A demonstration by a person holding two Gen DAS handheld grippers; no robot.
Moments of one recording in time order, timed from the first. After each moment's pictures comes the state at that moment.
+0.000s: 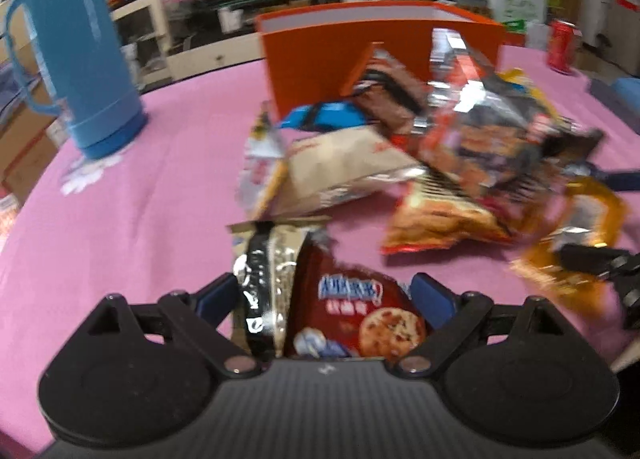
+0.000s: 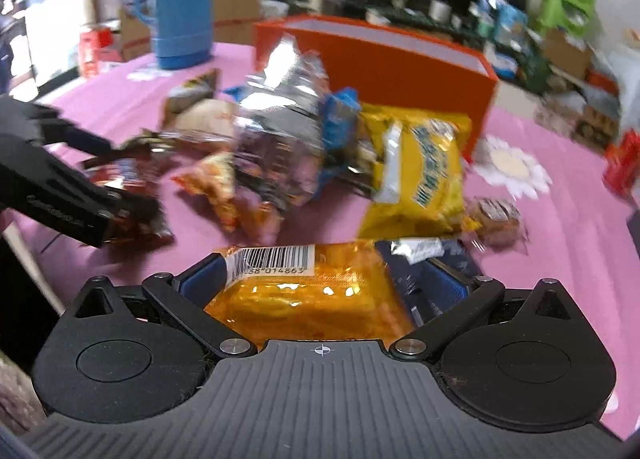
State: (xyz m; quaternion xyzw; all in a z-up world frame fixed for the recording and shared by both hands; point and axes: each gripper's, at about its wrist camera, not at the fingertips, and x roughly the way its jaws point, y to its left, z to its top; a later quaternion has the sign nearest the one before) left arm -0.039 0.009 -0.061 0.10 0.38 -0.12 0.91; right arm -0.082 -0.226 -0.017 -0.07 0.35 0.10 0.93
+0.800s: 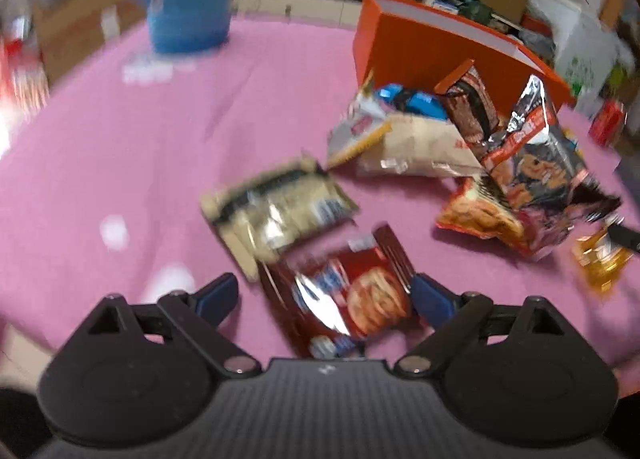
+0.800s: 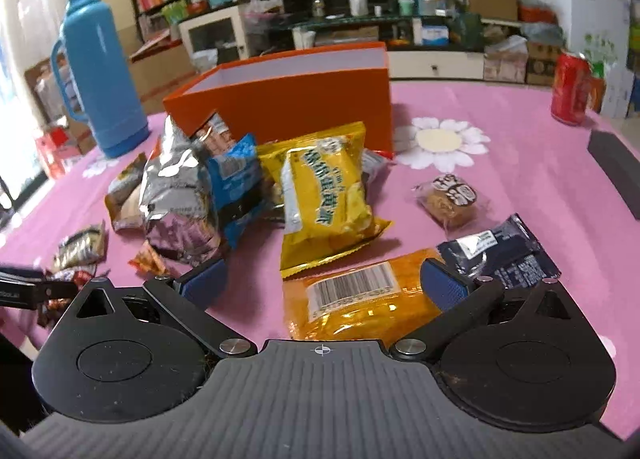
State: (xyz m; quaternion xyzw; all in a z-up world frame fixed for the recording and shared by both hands) left arm -0.064 0.071 -0.060 -0.08 0.44 -0.07 0.89; right arm -0.085 -0.293 0.002 0.07 0.32 0.04 0.94
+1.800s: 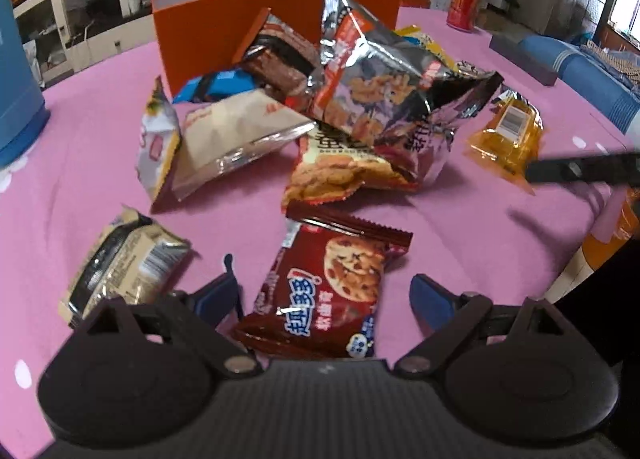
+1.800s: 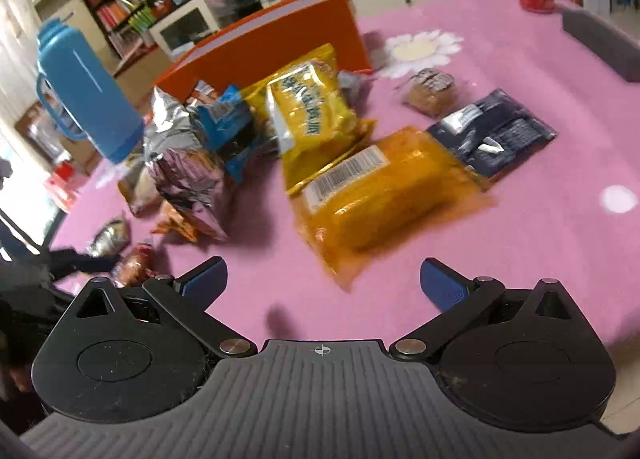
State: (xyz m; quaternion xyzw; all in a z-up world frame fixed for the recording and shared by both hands) left arm -0.054 0.004 -0.063 0.11 0.42 -0.29 0.85; right arm -0.110 -0.300 -0.026 0.19 0.38 0.04 0.91
